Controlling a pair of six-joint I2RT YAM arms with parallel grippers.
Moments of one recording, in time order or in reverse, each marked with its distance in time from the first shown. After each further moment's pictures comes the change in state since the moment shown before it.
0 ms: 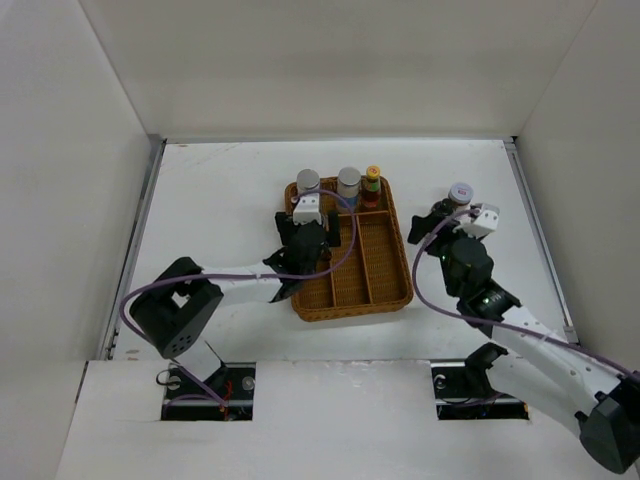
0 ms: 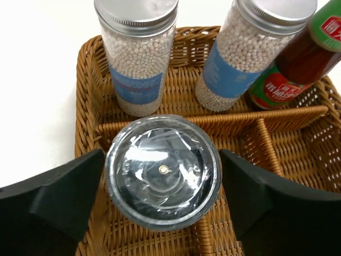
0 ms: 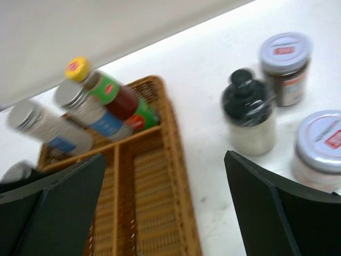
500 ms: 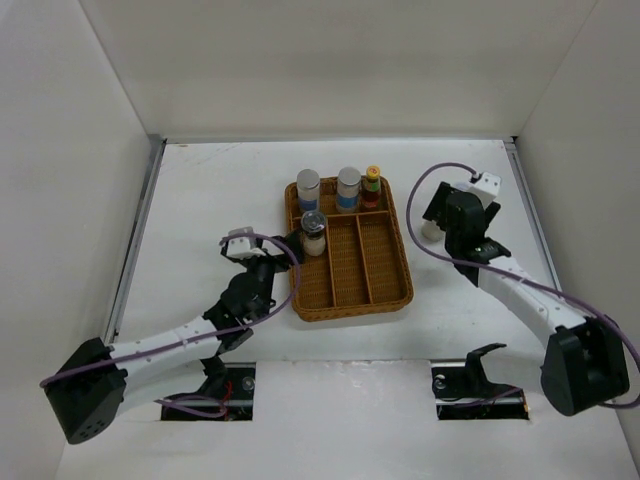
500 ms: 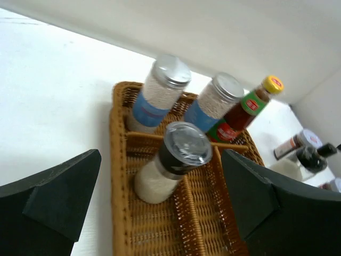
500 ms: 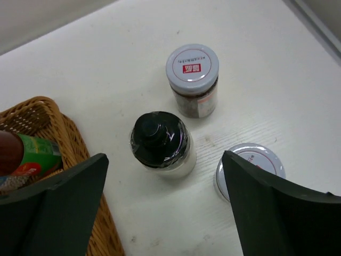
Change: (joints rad) left arm -0.065 -0.628 -0.416 0.185 -0.090 -0.058; right arm -0.276 0.374 0.279 -0.188 0.014 -0.052
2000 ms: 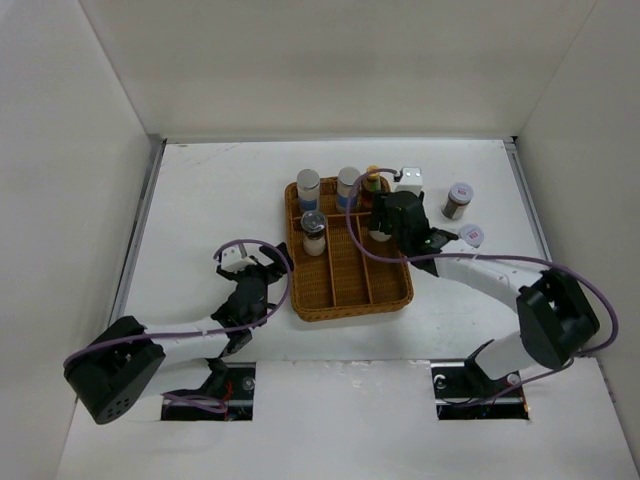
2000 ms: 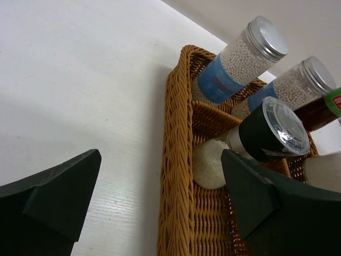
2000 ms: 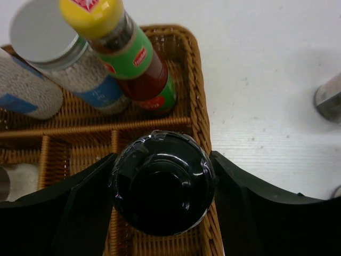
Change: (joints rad) left arm 0.105 0.154 -0.193 0.156 -0.052 -0.235; right arm 0.300 0.274 0.181 0.037 -0.092 -0.093
